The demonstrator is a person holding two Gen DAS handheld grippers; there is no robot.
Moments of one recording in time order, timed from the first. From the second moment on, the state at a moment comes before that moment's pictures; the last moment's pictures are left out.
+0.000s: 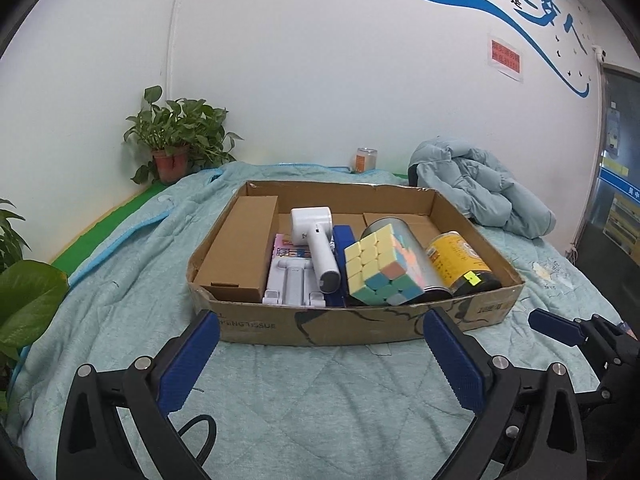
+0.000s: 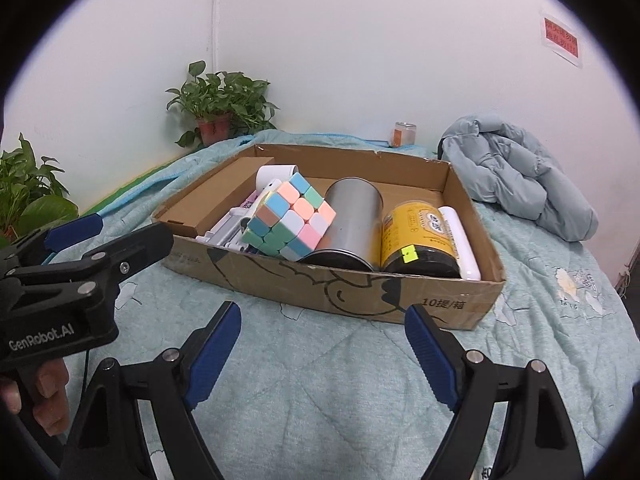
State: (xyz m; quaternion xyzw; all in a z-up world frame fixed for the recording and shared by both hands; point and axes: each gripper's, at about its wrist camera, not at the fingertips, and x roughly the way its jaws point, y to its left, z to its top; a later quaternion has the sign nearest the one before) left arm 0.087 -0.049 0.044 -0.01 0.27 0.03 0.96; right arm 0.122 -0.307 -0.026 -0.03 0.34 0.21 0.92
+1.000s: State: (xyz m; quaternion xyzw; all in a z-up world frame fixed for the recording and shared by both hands) left arm 0.081 -0.057 0.045 0.00 0.30 0.02 0.96; right arm 0.108 -0.317 -0.021 -0.02 0.34 0.18 0.92
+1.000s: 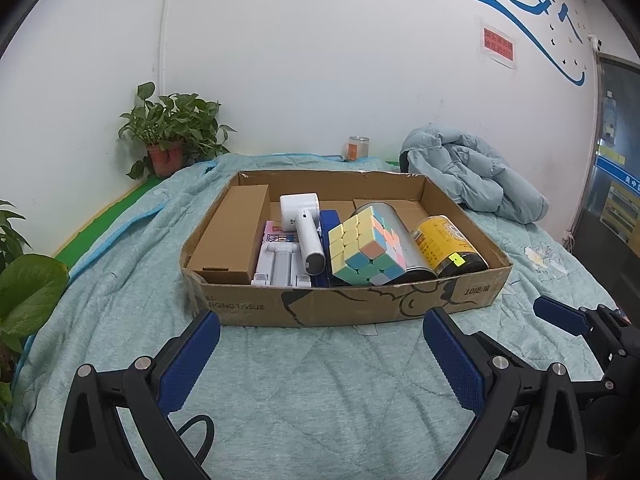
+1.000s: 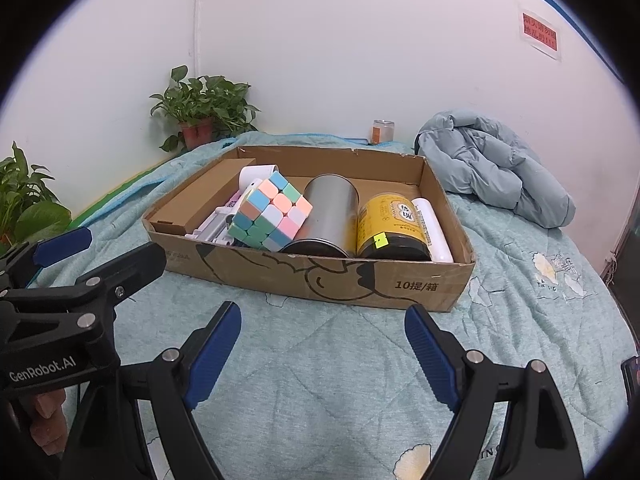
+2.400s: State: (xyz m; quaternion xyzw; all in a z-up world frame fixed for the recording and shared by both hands) left arm 0.108 -0.039 0.030 0.00 0.32 0.01 0.95; right arm 0.120 -0.310 -0.027 -0.03 0.35 0.17 0.92
